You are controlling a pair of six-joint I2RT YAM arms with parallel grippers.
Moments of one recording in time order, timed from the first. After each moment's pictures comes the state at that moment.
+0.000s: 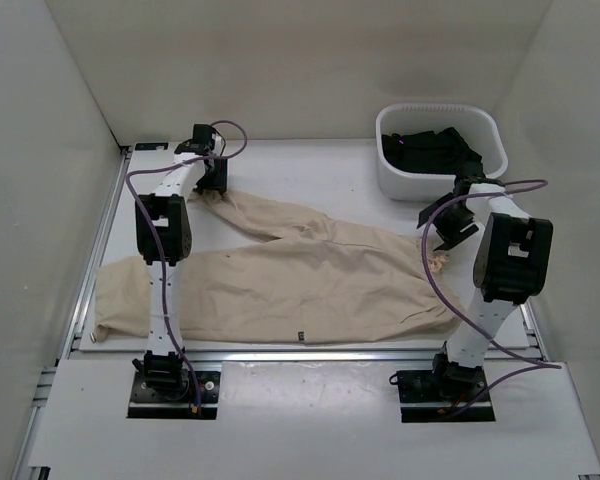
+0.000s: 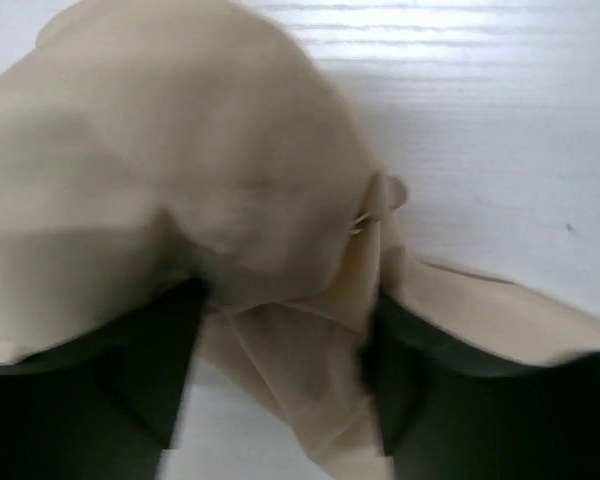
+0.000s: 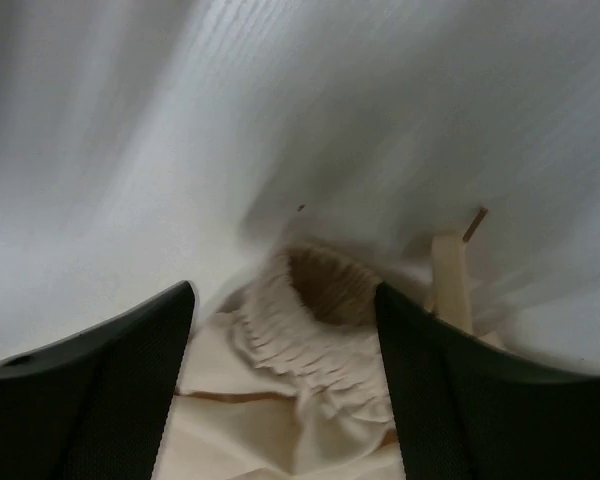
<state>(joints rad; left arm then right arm) -0.08 2.47 2.16 -0.75 -0.14 -0.01 -0.13 1.89 1.36 -0.78 -0.06 0.81</state>
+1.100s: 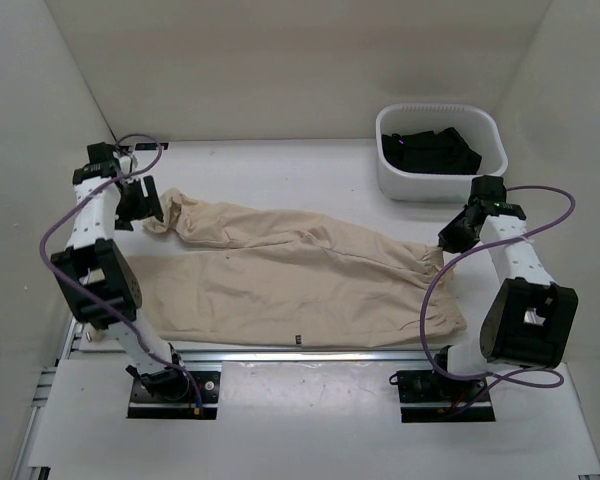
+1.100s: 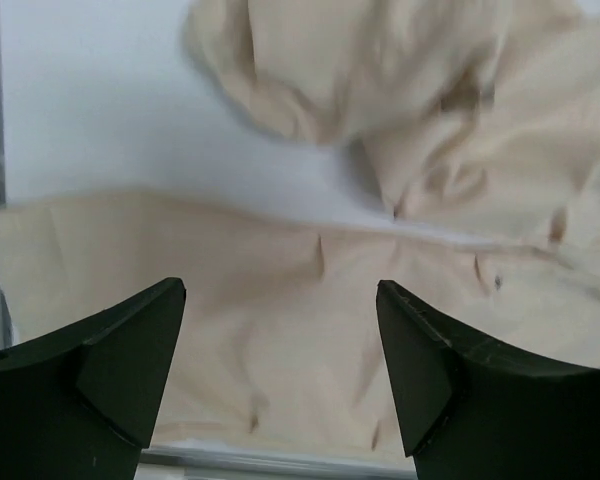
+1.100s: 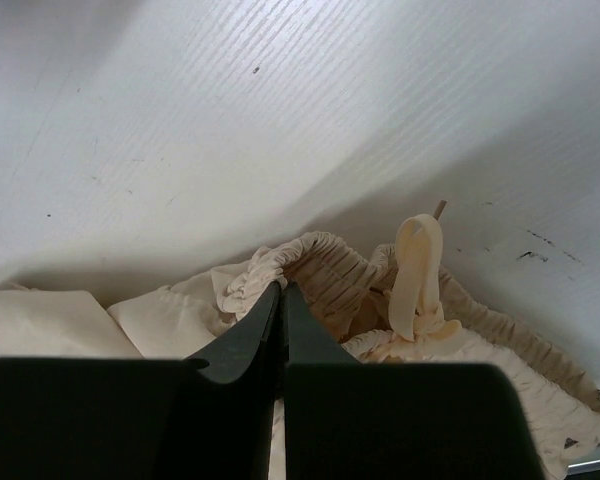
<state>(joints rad) 0.30 1.65 1.45 -0.92 0.09 0.00 -0.14 1.44 1.08 -0.77 -0.03 0.66</state>
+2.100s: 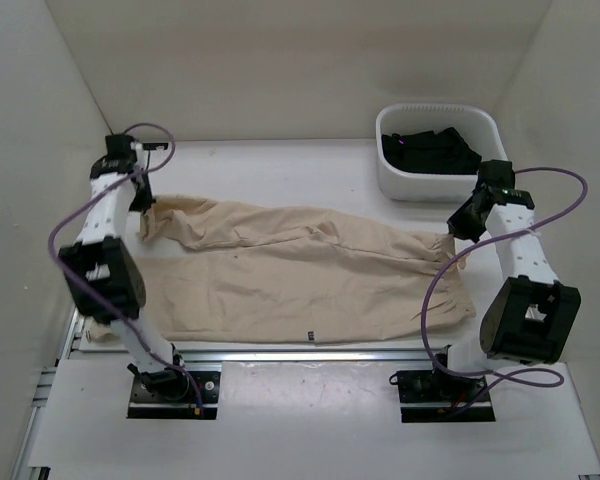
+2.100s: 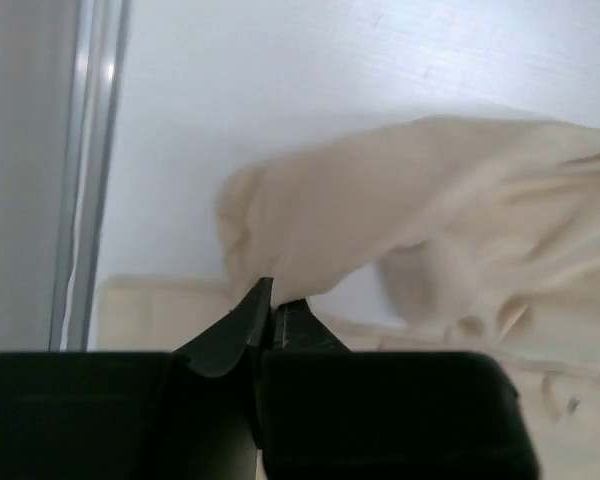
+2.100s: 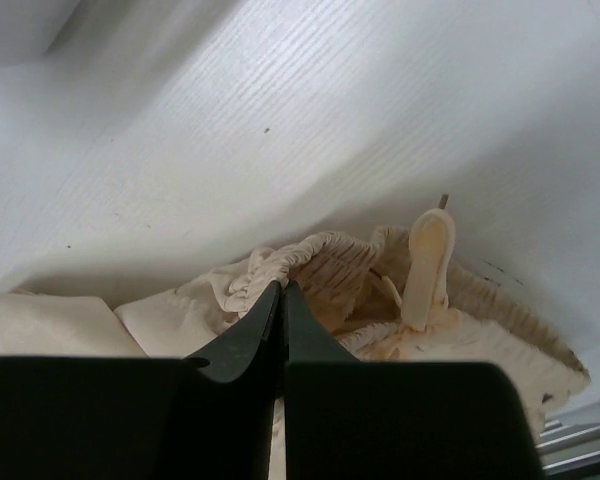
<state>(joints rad) 0.19 1.86 1.63 -0.79 -0.16 0.00 -0.14 1.48 1.23 -0.82 0.04 0.61</state>
